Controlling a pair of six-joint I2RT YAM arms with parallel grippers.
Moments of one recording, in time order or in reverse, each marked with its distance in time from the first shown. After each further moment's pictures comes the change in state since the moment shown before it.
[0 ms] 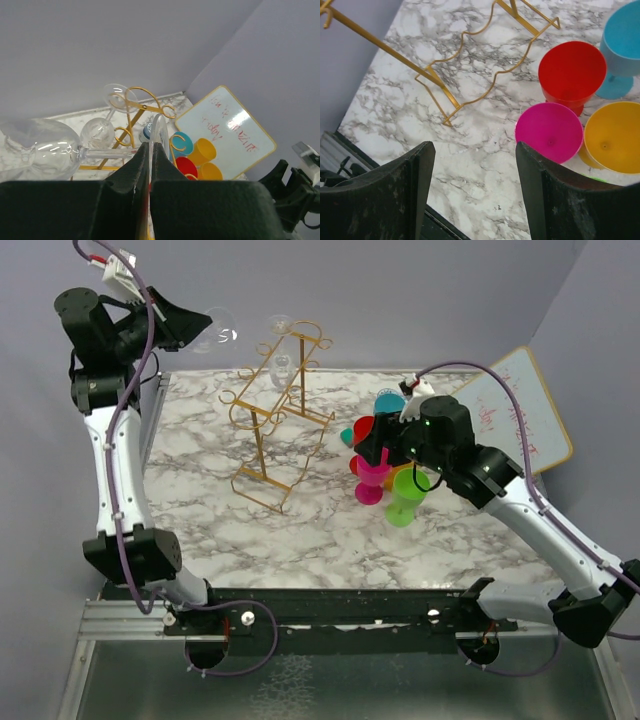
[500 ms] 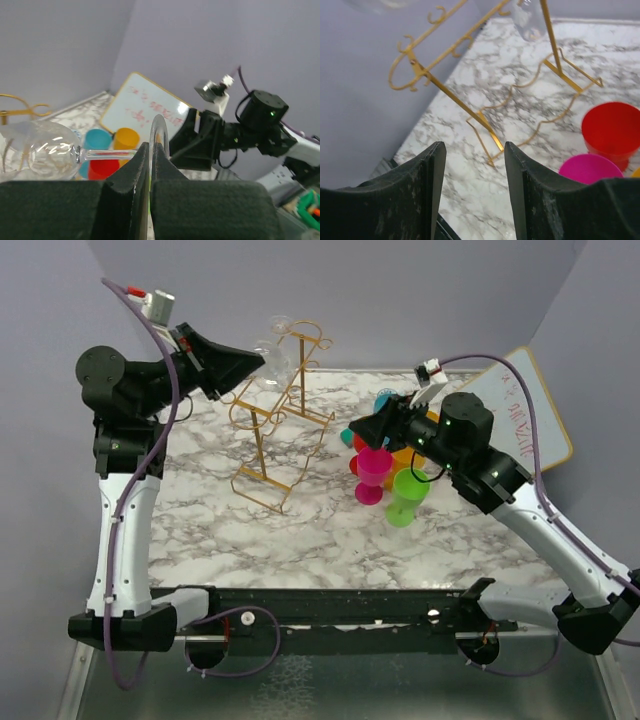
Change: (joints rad) left arm -0.193 -0.457 -0.368 0.247 0.036 -0.138; right arm 0.000 -0.052 -0.040 0.246 -0.089 0.082
